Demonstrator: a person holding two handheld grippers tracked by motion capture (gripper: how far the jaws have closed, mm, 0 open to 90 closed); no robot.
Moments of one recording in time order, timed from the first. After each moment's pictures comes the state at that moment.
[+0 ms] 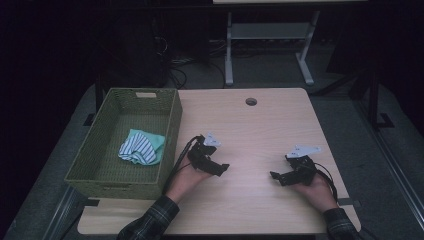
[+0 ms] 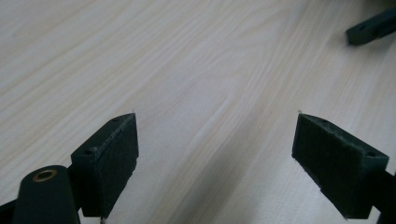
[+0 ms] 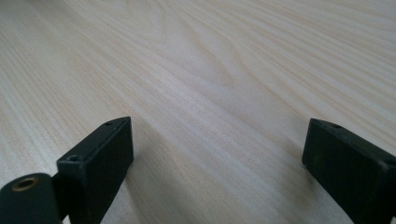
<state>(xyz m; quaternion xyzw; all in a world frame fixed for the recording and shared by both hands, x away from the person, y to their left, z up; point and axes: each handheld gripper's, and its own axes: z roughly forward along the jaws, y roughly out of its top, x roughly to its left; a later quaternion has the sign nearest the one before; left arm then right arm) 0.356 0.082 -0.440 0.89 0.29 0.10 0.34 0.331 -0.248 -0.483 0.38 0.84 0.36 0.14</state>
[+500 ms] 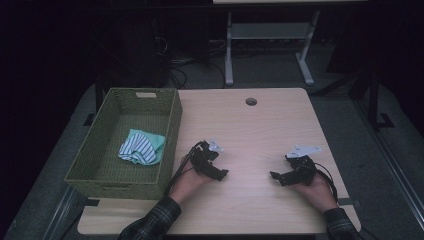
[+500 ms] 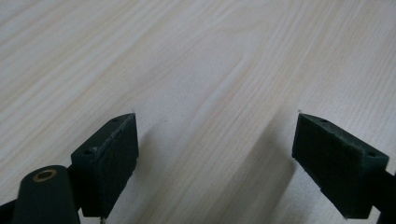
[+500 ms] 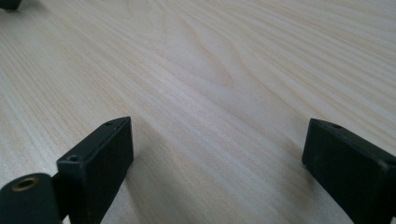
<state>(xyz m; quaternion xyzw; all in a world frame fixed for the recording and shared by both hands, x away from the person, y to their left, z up) 0.359 0.079 -0.466 0.90 0.29 0.10 0.30 0.331 -0.248 -0.483 0.38 0.84 0.36 0.14</state>
